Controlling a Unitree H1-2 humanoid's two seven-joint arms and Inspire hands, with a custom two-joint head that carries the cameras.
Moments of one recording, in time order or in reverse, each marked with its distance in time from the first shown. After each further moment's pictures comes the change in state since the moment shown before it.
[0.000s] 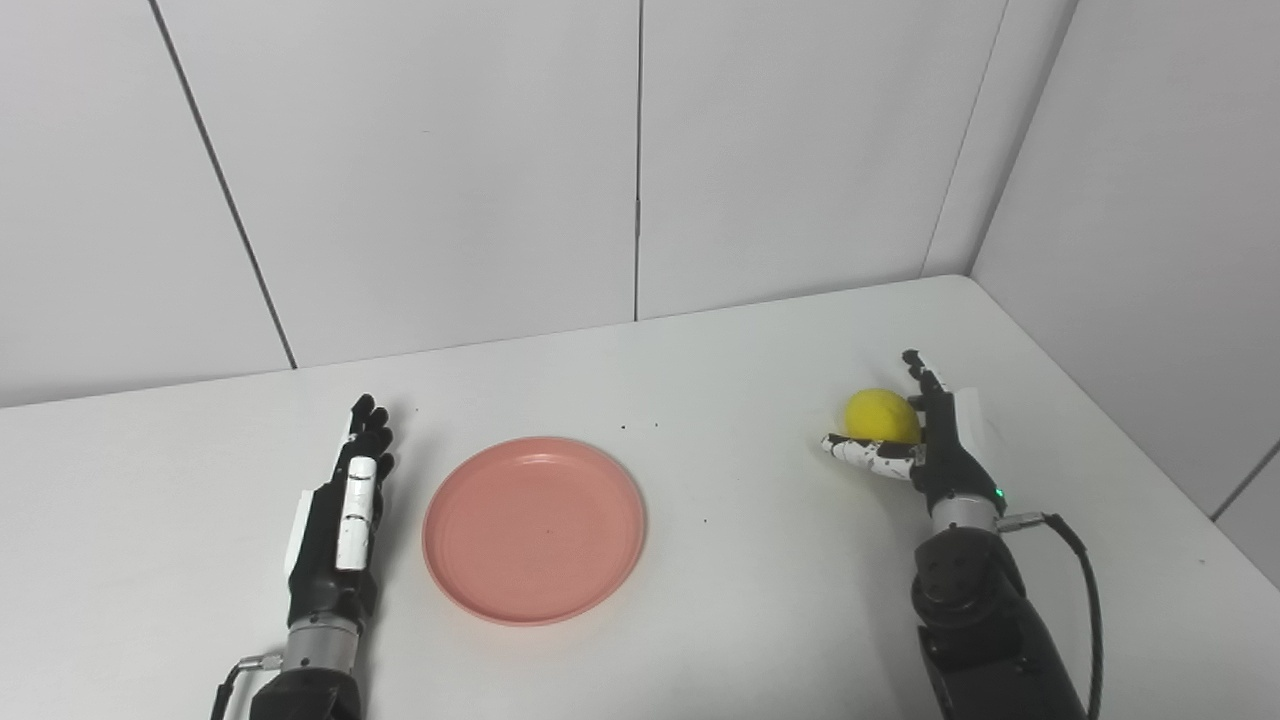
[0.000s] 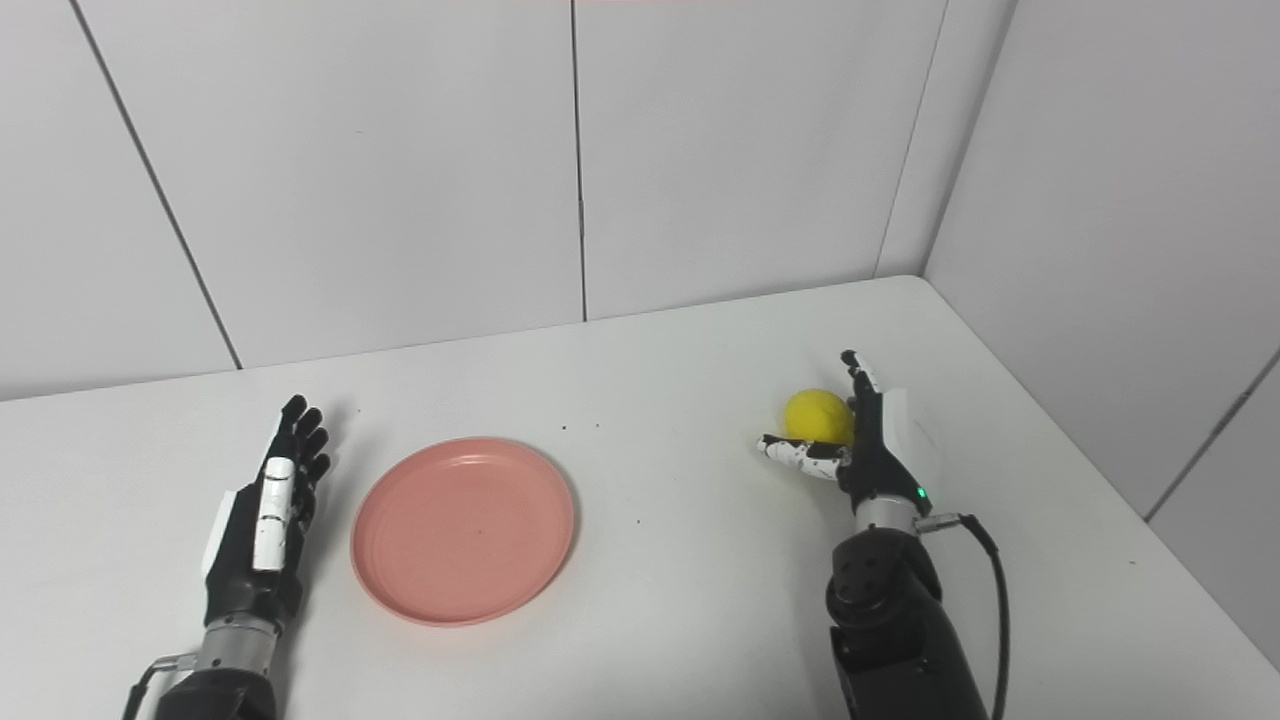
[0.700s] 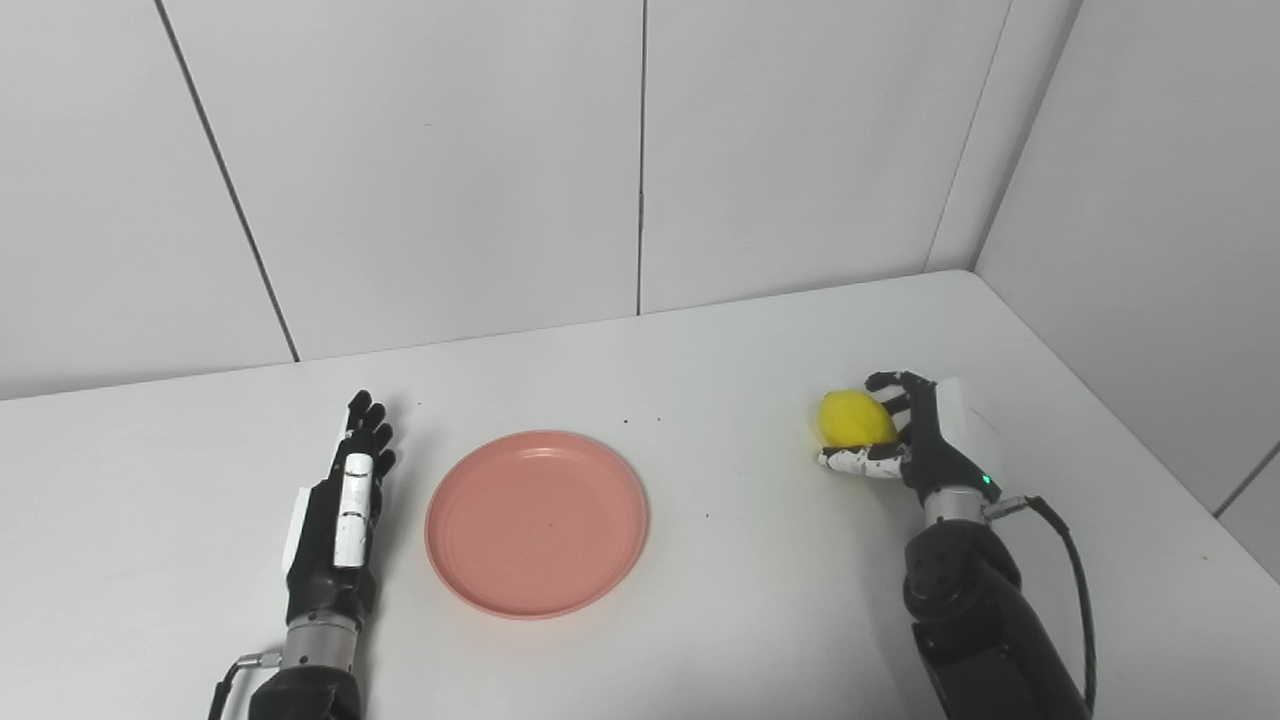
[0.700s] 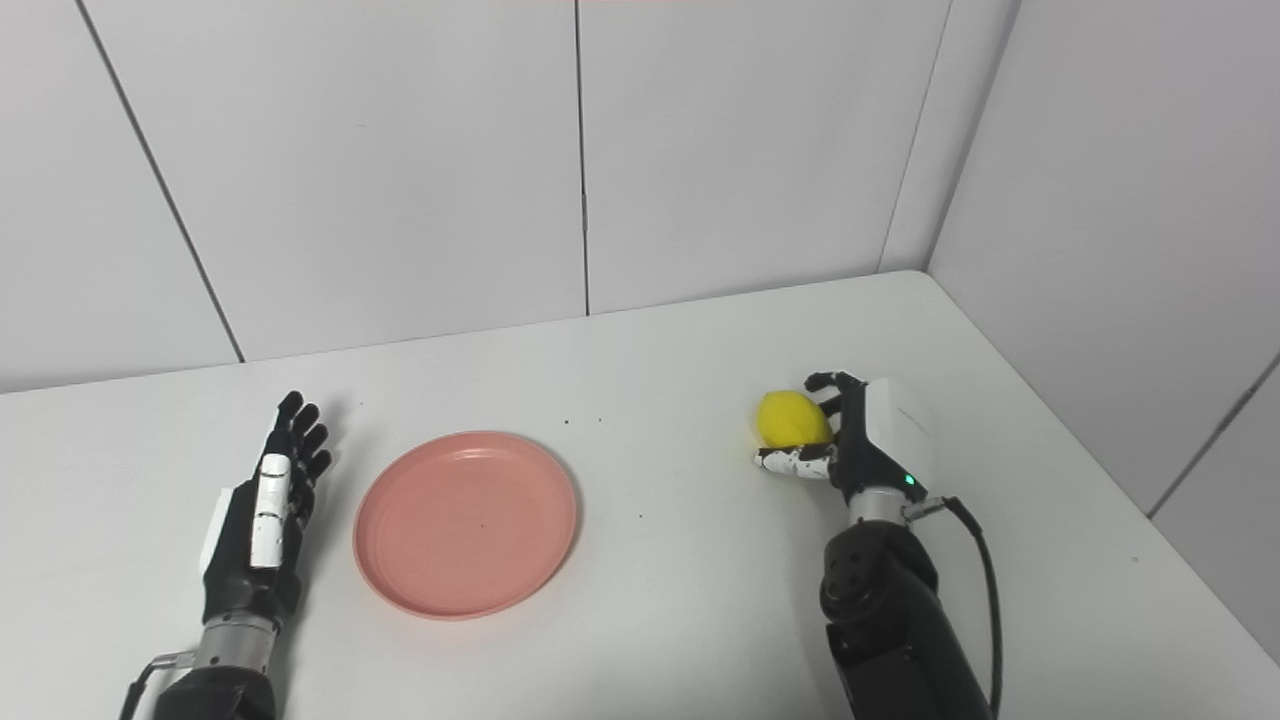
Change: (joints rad) left arm 0.006 0.000 -0.005 -0.007 0.003 0.001 0.002; right arm -0.001 -0.043 0.078 0.052 -0.126 0.001 -0.017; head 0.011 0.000
